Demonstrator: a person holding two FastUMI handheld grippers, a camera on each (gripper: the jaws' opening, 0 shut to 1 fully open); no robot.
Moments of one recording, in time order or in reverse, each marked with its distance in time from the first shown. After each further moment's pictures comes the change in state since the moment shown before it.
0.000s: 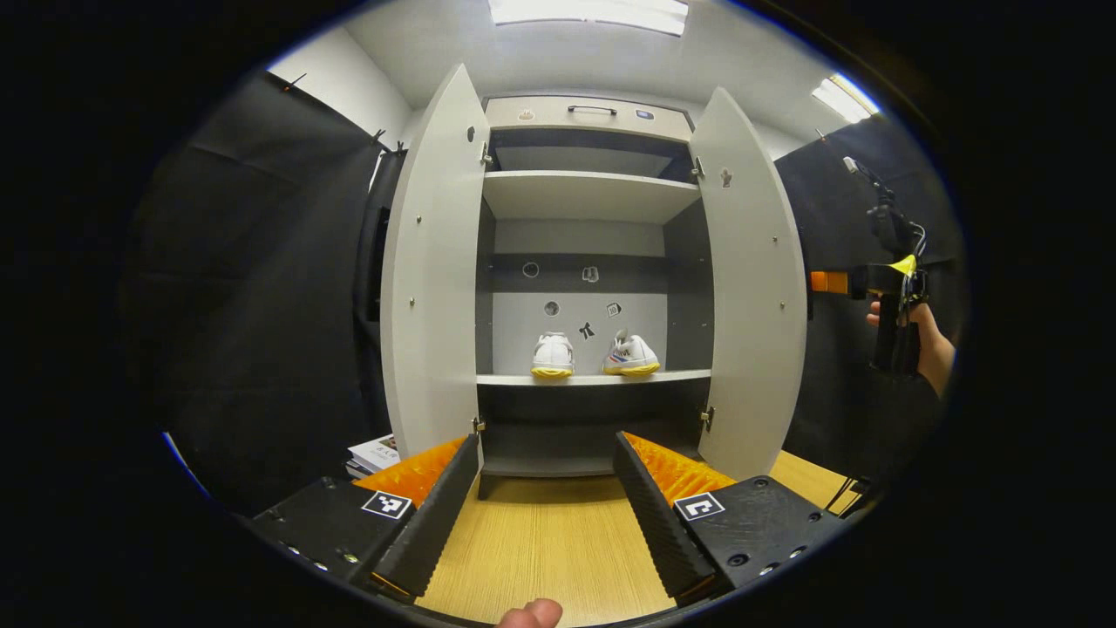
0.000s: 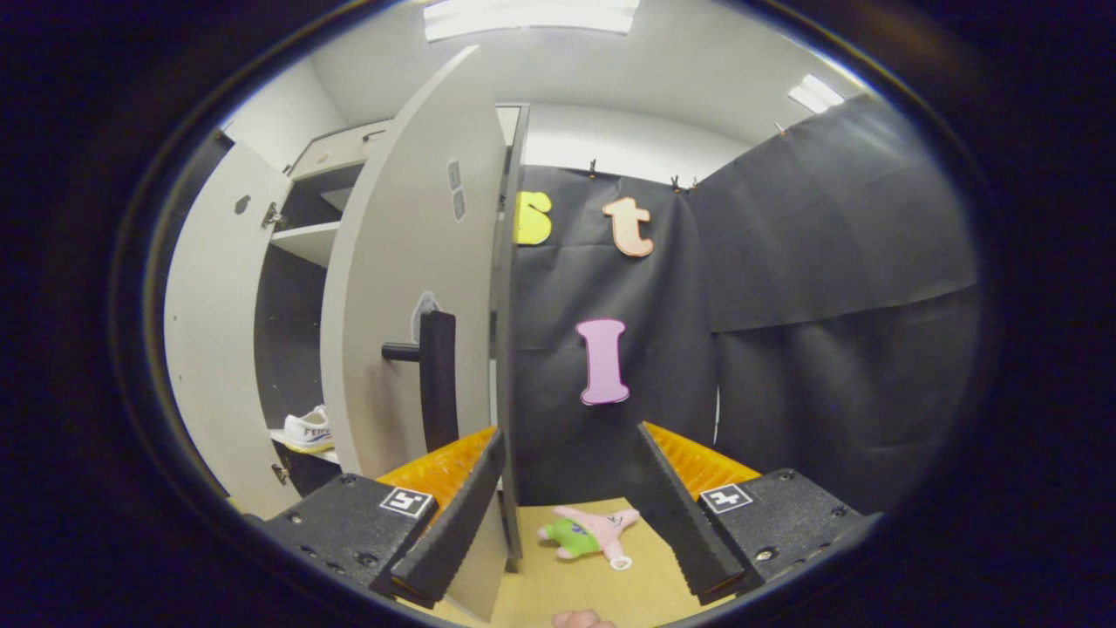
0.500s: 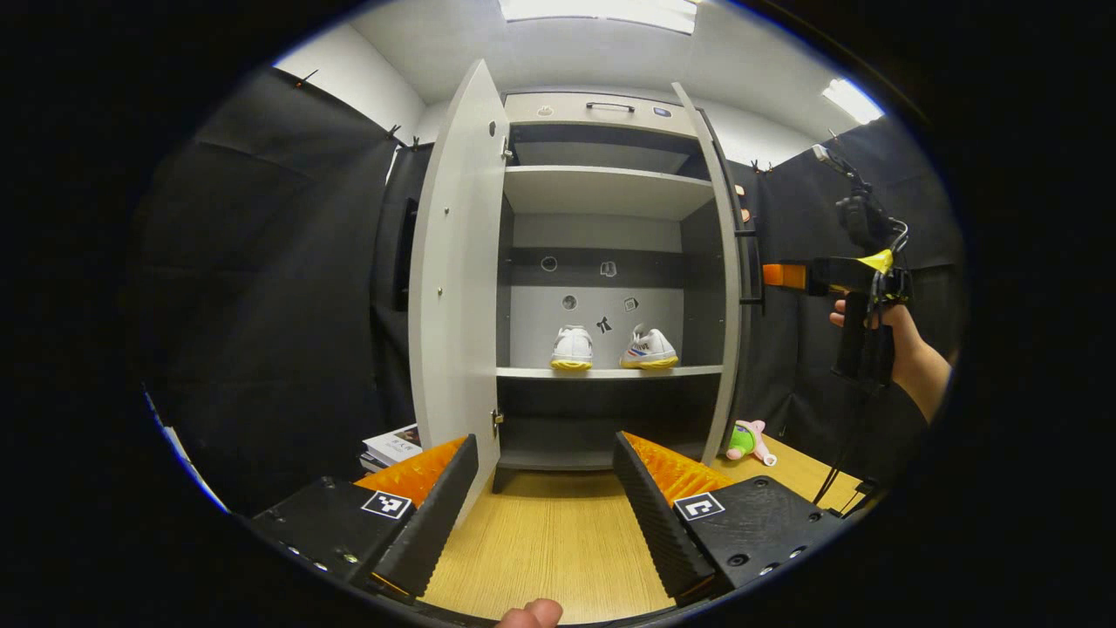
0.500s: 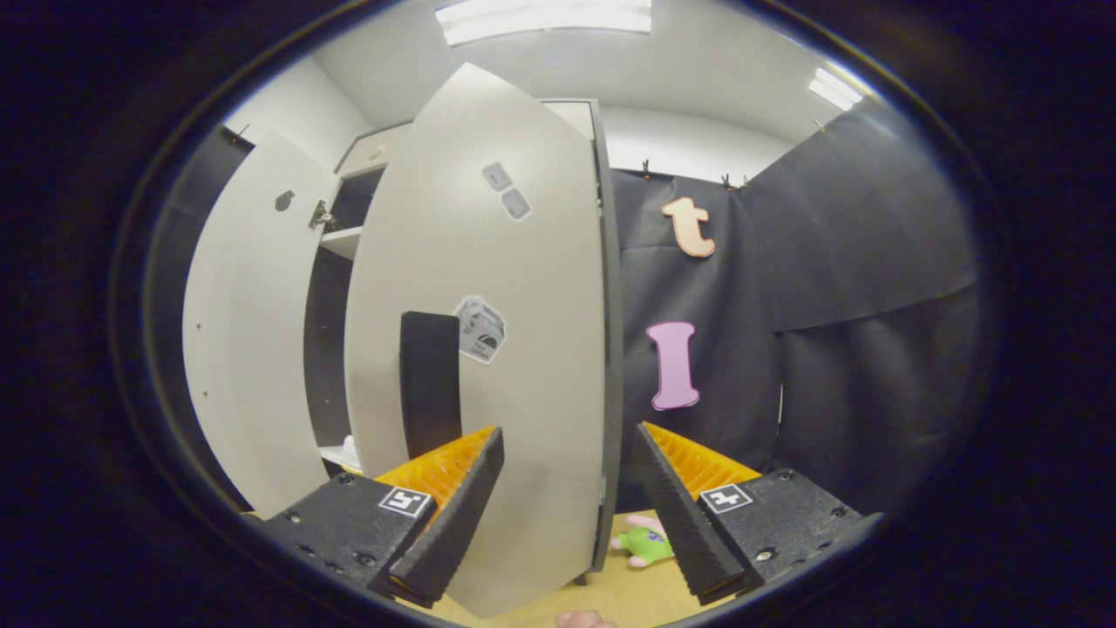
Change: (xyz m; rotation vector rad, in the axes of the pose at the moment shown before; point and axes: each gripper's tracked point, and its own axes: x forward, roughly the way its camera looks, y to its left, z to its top) left arm -0.008 0.024 -0.008 -0.013 0.017 0.059; right arm 0.039 0.110 -0.008 0.024 0.003 0.157
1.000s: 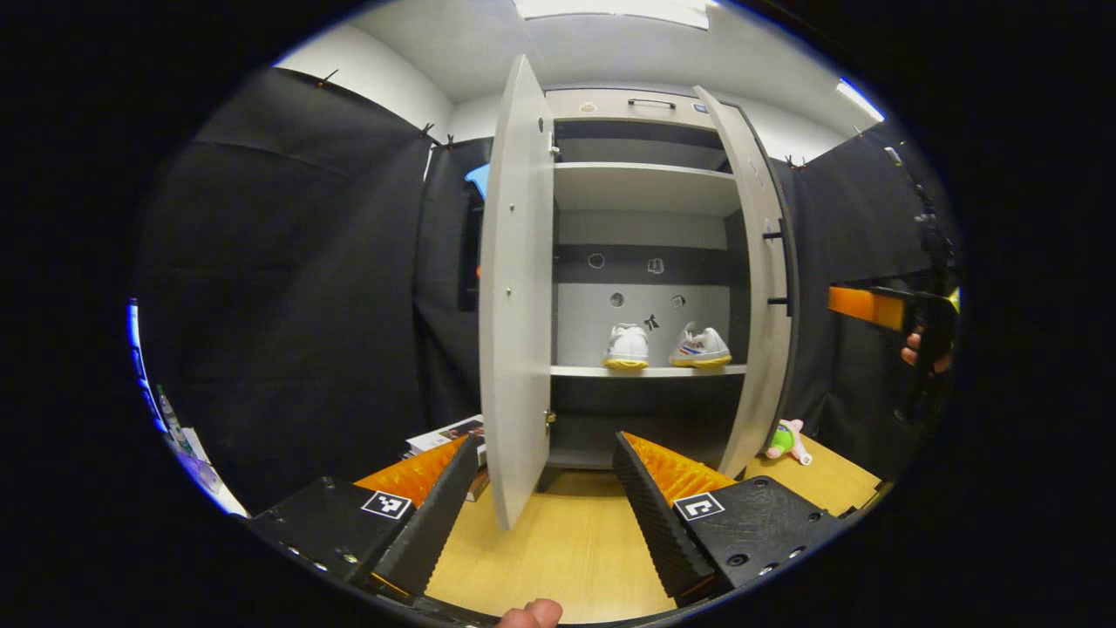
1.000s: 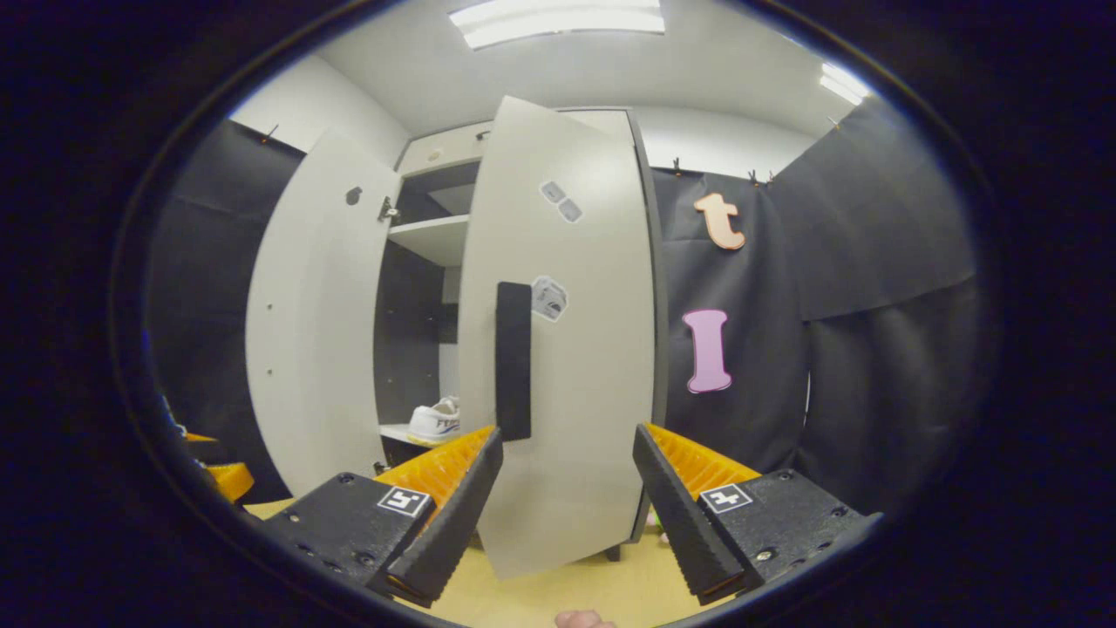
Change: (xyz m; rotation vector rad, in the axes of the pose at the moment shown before) left arm 0.003 0.070 0.008 0.010 0.017 0.150; right arm -0.118 0.044 -0.048 -0.011 0.009 0.110
